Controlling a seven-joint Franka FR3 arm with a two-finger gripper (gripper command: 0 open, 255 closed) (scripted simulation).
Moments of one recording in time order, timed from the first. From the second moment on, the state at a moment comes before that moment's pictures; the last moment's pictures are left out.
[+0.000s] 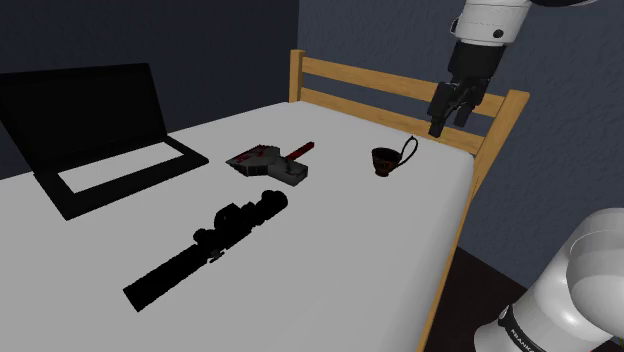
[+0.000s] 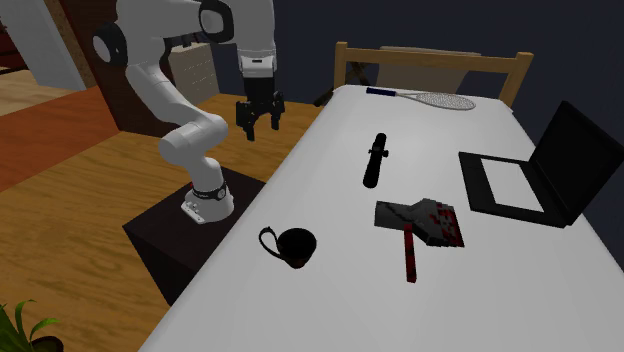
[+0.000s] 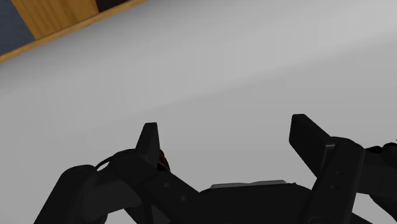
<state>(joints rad) 0.01 -0.78 0.01 -2.35 -0.06 1.59 0.12</state>
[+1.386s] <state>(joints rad) -0.06 -0.27 -0.03 -2.41 -0.39 2.26 0.02</state>
